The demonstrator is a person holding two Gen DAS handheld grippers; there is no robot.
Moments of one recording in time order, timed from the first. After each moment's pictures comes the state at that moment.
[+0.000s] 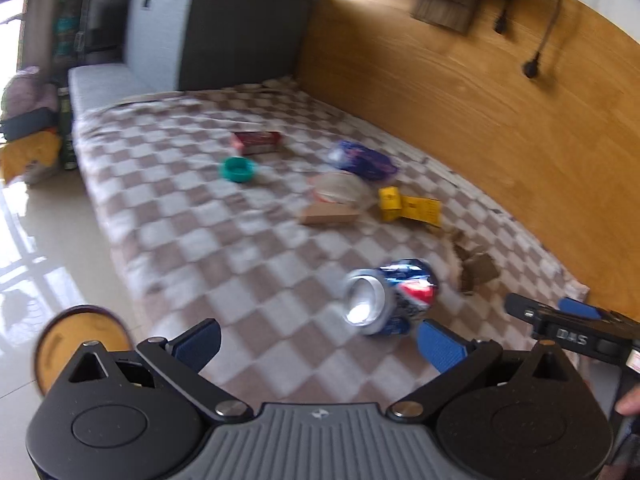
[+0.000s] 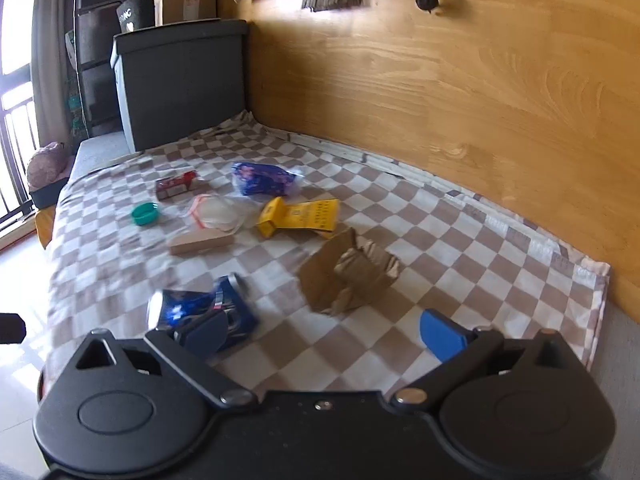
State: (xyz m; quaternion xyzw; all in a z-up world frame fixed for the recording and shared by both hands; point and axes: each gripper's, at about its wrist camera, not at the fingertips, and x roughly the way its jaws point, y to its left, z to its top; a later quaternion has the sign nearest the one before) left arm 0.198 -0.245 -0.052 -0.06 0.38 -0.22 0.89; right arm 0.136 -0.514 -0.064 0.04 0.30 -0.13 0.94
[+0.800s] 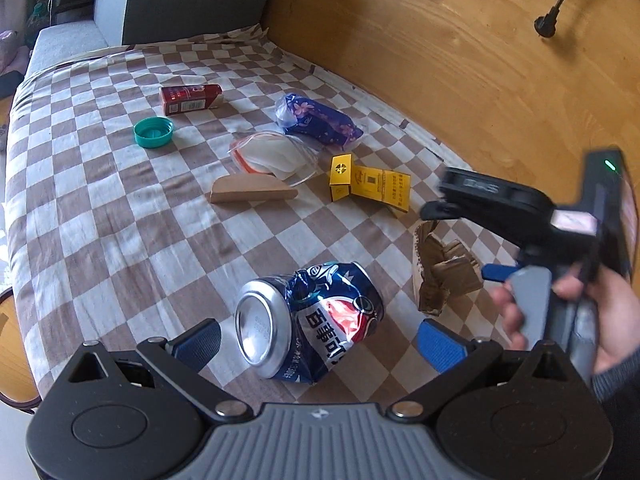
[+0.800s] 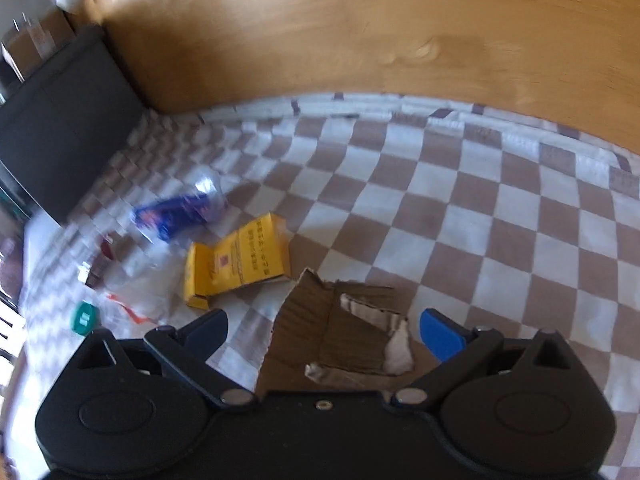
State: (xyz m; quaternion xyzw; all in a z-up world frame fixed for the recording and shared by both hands) left arm 0.254 -0.349 -0.079 -0.07 0.45 -0.22 0.86; right arm 0.288 -0.605 -0.096 0.25 0.39 -0.19 0.87
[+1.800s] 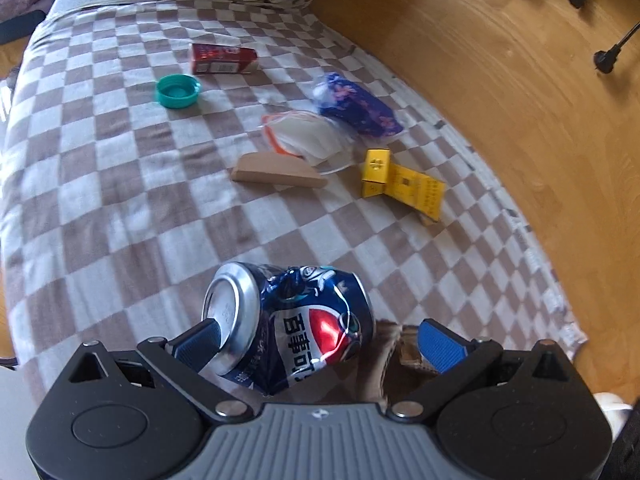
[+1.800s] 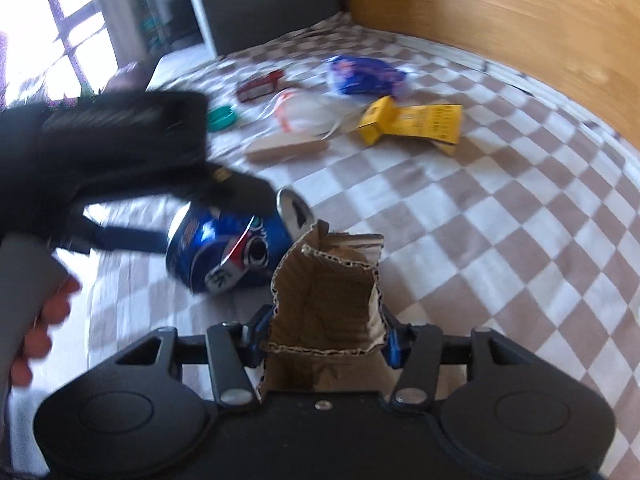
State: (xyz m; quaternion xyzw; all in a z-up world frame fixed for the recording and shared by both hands) left arm 0.287 -0.336 -0.093 -0.13 0.50 -0.19 0.84; right arm 0.206 -0.502 -0.112 0.06 0.43 0.05 0.90
